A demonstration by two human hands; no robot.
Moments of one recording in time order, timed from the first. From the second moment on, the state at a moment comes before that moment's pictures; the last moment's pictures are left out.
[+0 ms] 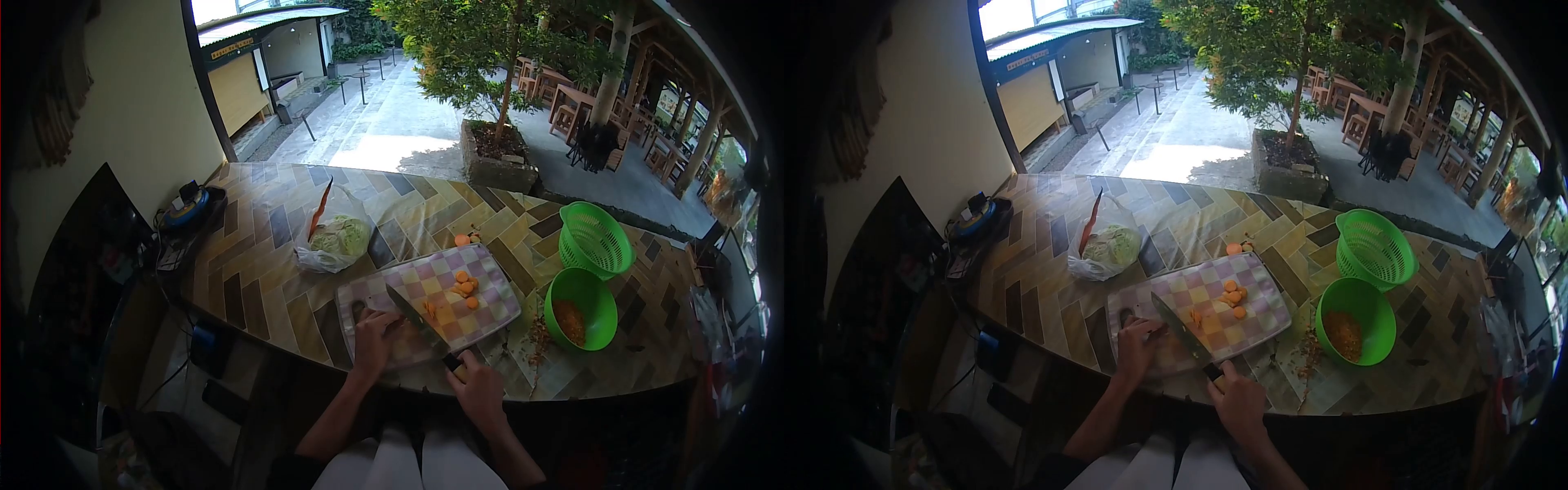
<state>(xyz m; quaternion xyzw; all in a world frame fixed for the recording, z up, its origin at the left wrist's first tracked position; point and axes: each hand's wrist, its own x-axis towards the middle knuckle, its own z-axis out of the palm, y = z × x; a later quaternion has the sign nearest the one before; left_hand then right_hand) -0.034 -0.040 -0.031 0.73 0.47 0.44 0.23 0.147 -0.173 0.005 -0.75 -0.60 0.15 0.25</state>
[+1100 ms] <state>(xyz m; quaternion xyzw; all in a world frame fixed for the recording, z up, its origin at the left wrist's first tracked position) -0.001 0.046 -0.020 0.91 0.20 0.21 0.30 0.188 -0.189 -0.015 -0.71 -0.44 0.29 0.46</state>
